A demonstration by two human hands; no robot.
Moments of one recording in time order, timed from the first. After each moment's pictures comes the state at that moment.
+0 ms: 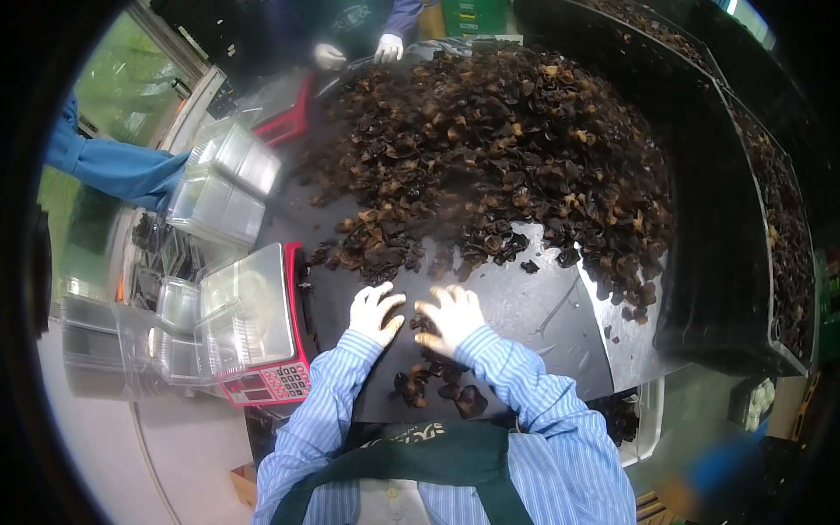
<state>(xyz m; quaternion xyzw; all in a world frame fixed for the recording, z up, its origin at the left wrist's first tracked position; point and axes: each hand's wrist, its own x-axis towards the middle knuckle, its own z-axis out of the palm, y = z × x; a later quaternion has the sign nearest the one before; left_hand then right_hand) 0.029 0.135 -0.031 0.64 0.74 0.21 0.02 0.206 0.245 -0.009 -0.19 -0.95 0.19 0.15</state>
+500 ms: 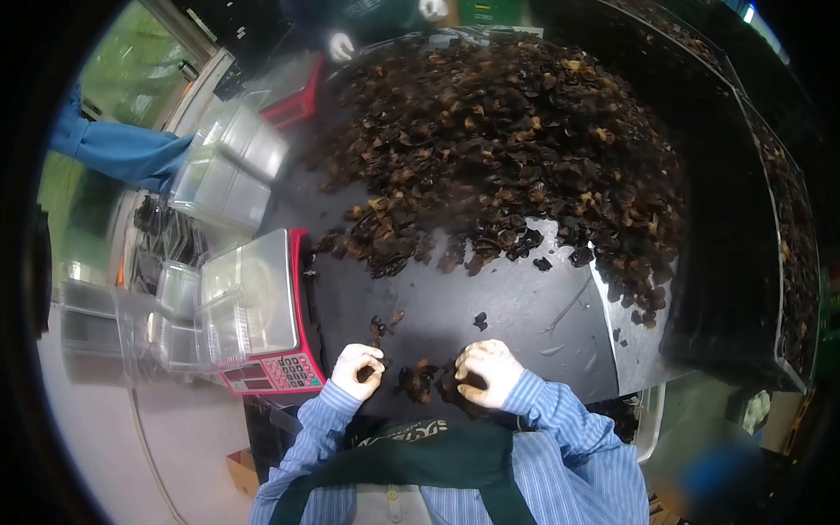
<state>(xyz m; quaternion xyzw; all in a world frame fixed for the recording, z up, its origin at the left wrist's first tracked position) 0.047 0.040 -0.008 0.58 0.71 0.36 0.18 0.277 0.223 0.005 -0.05 -0.88 0.45 0.16</state>
